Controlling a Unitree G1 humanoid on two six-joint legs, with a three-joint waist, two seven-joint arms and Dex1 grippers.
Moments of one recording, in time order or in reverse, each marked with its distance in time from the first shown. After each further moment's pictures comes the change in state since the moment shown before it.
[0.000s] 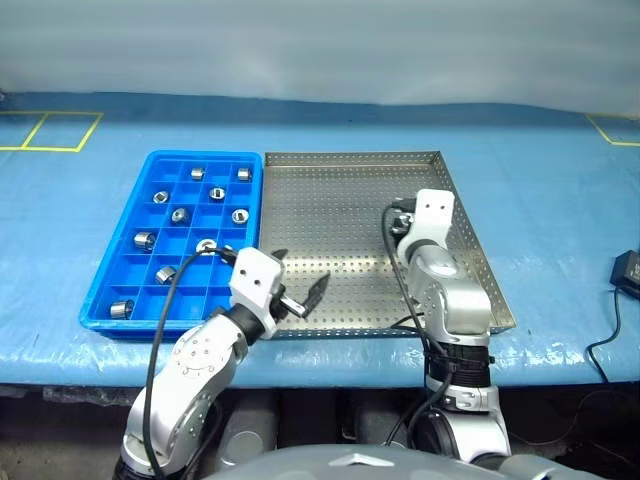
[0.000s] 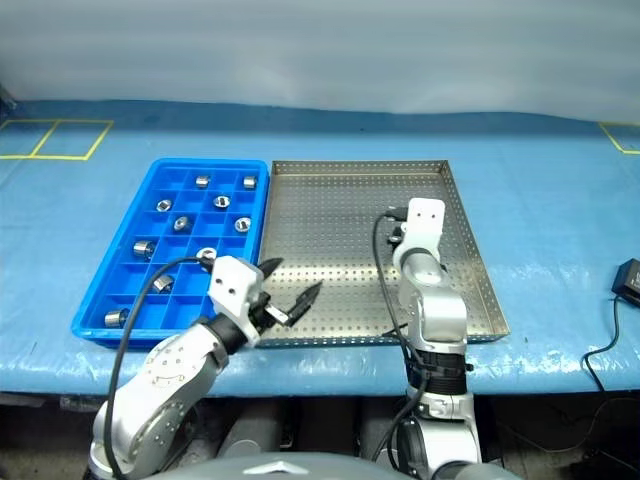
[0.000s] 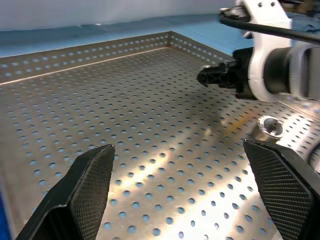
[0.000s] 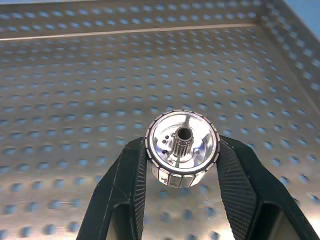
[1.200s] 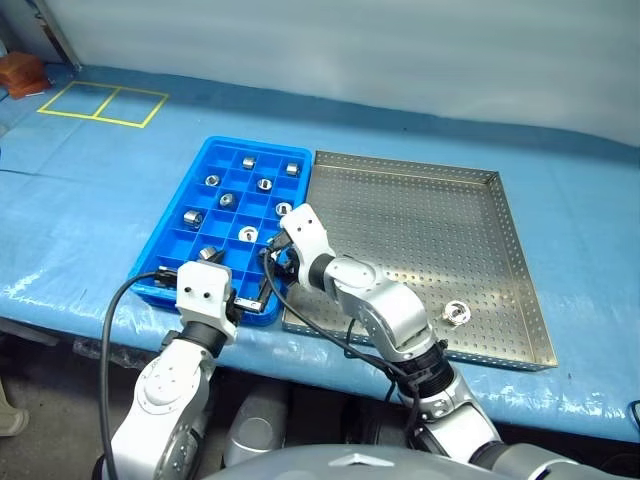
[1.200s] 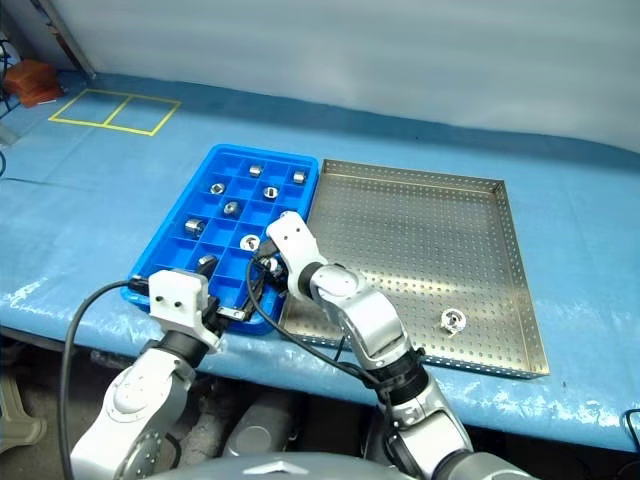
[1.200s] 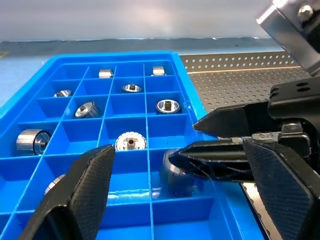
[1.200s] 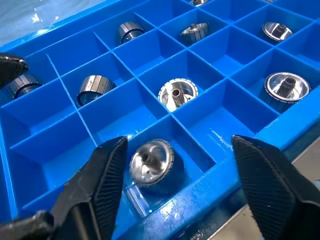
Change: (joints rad) left arm 0.188 -0.023 0.081 -0.089 0.090 -0.092 0.033; right arm 0.003 0.011 0.423 -0.066 0.098 0.078 0.317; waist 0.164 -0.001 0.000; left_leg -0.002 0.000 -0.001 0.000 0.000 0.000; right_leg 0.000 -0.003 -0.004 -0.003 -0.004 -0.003
